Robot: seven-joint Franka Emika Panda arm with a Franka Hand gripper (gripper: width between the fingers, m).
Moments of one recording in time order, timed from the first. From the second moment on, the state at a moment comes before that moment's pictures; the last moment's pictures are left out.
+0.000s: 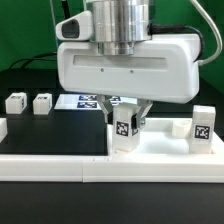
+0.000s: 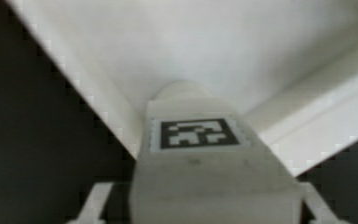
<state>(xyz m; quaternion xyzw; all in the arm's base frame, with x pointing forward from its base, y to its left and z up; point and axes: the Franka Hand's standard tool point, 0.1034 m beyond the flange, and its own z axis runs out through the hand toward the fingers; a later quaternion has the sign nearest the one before) 0.627 0.000 0.067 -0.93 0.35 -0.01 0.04</state>
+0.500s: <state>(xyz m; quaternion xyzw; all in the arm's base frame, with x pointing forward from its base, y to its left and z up) 0.628 0.001 0.067 -0.70 0.71 0.04 0.03</state>
